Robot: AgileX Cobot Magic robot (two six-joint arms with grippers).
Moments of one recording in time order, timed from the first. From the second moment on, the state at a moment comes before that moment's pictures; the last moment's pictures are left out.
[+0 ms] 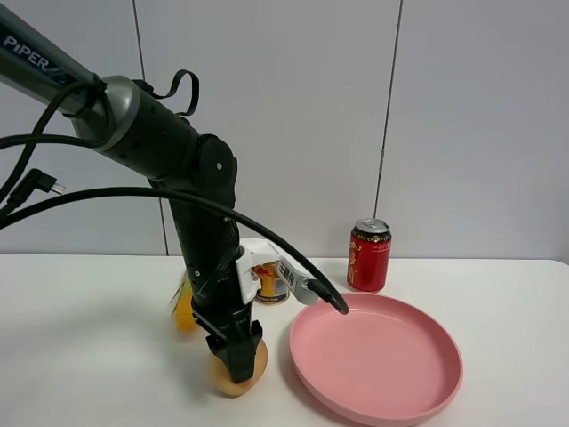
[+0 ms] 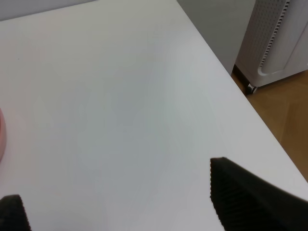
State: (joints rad) left arm -0.62 2.16 -1.42 -0.16 0.79 0.67; right arm -0.09 0.00 -0.48 -0.06 1.07 0.10
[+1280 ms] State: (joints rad) left arm -0.63 2.15 -1.42 -0.16 0.81 0.64; right arm -0.09 0.00 -0.48 -0.06 1.07 0.10
